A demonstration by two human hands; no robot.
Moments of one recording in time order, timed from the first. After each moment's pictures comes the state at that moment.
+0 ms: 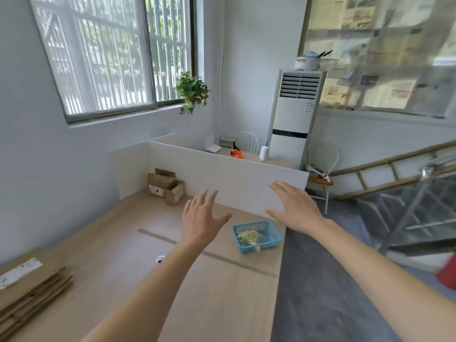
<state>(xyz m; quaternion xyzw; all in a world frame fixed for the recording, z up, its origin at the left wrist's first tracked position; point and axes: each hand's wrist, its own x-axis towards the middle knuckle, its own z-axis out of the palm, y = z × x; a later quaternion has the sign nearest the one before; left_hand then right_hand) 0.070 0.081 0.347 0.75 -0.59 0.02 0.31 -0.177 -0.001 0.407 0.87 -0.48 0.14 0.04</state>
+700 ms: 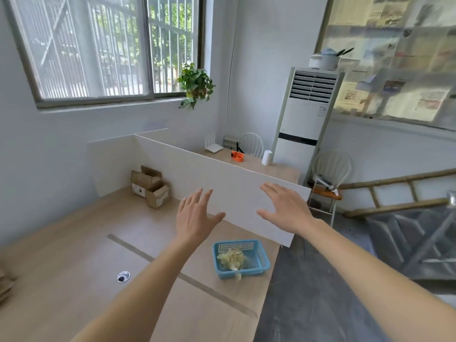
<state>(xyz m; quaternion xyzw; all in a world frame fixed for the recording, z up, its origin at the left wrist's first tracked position) 0.025 -0.113 0.313 0.77 -0.56 0.04 0.30 -0.209 -0.213 0.379 0.90 -0.42 0.12 0.04</state>
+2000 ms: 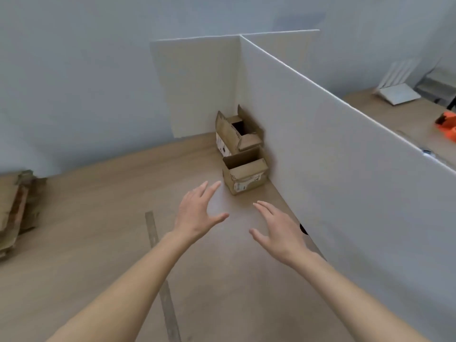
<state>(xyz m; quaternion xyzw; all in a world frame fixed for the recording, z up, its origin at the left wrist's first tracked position) 0.458 -0.439 -0.003 0.93 -0.30 -0.06 0.20 0.313 -0.631 -0.008 0.97 -0.14 -0.01 -0.20</state>
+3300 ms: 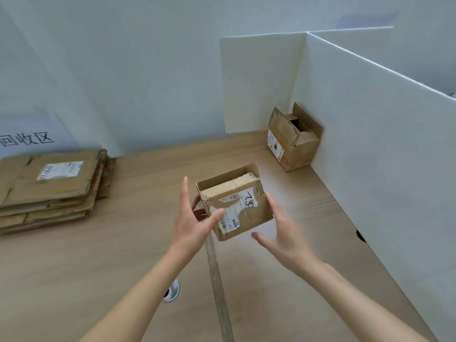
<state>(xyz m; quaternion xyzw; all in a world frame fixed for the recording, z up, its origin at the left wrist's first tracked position) 0.425 -0.293 -0.027 0.83 -0.09 -0.01 0.56 0.338 -0.522 -0.037 0.92 -0.03 0.08 -0.38</state>
